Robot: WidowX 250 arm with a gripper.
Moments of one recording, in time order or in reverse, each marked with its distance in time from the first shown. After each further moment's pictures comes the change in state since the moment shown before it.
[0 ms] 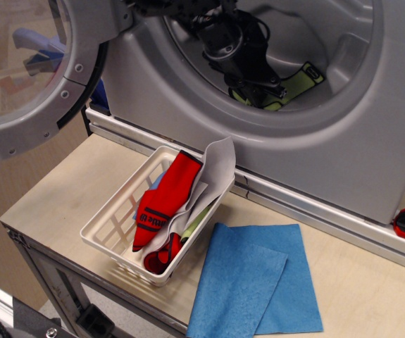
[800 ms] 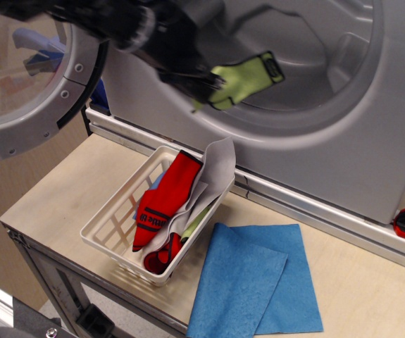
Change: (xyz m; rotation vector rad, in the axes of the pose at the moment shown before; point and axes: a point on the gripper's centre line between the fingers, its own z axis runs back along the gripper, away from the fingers) arm -0.039 0.005 0.105 -0.112 -0.130 0.025
